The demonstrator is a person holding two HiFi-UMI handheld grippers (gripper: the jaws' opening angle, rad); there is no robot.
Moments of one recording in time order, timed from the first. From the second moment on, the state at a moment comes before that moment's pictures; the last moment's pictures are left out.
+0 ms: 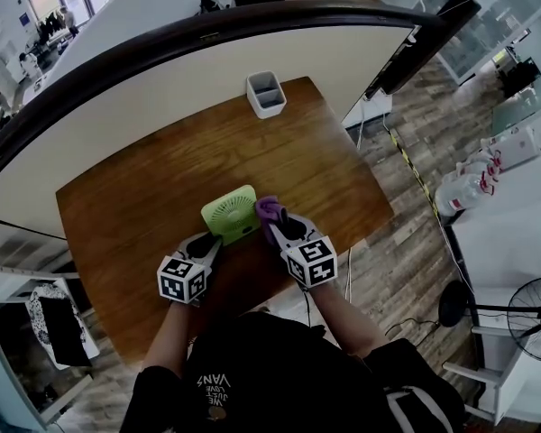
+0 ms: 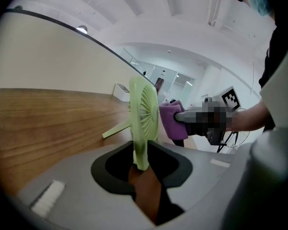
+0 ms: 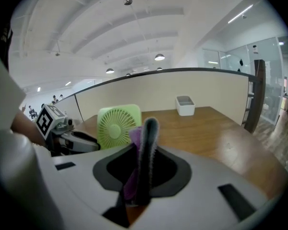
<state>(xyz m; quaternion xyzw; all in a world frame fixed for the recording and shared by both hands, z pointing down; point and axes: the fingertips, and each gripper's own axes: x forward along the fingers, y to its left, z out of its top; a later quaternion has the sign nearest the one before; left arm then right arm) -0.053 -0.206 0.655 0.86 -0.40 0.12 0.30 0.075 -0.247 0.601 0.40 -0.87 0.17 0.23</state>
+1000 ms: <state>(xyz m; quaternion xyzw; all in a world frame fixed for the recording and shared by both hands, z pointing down) -0.097 -0.162 0.619 0.83 -0.47 0.07 0.29 -0.021 -0.186 0.634 0.24 -0.92 0.16 0.27</state>
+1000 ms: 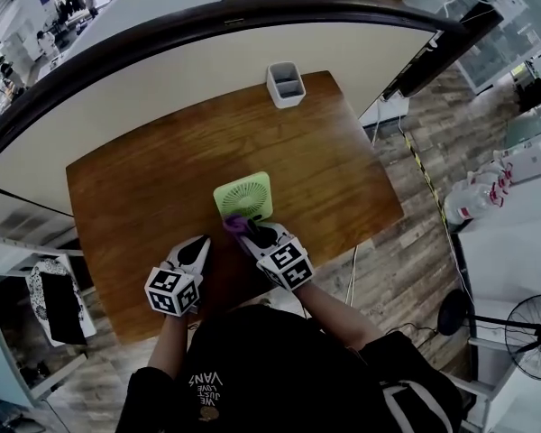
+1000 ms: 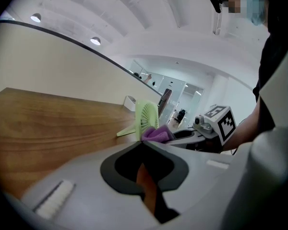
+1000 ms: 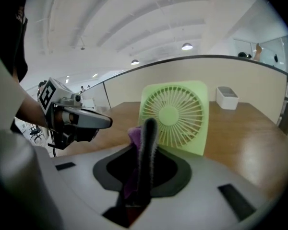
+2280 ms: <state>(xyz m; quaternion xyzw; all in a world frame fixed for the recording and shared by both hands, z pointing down) -0.090 -0.162 0.543 0.84 -0.50 0.02 0.21 0.082 -0.204 0.544 0.41 -0.88 0.21 0.13</state>
